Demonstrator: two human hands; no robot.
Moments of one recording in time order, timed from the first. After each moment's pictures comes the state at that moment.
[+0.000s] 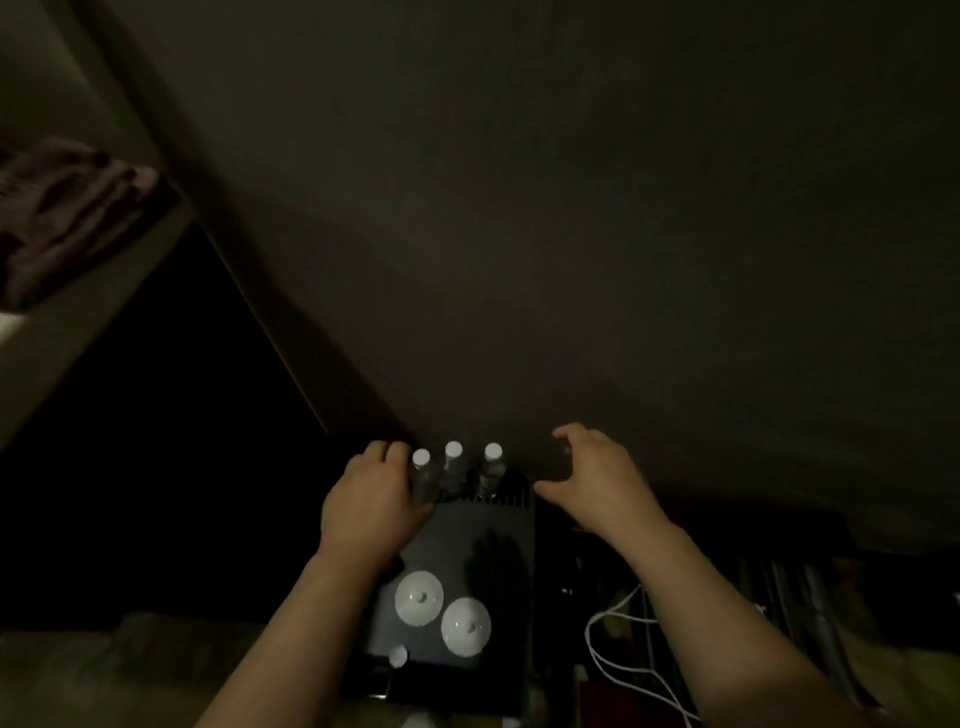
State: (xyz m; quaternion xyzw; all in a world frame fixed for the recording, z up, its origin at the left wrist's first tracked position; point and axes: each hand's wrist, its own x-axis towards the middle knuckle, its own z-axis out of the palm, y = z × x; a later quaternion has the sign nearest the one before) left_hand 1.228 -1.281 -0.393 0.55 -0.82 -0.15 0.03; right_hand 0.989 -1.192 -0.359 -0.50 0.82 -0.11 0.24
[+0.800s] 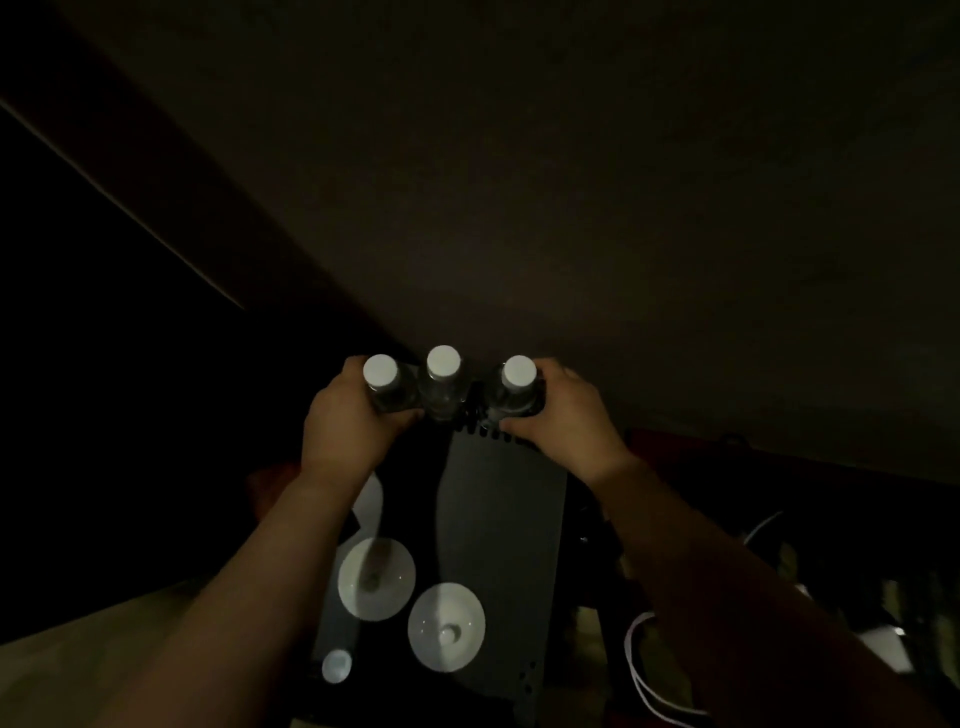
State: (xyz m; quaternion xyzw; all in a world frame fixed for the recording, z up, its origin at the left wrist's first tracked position) left_hand 1.185 -1.376 -0.684 0.67 -0.65 -0.35 0.11; right_hand 0.957 -1.311 -0.676 -0.47 0.79 -0.15 0.37
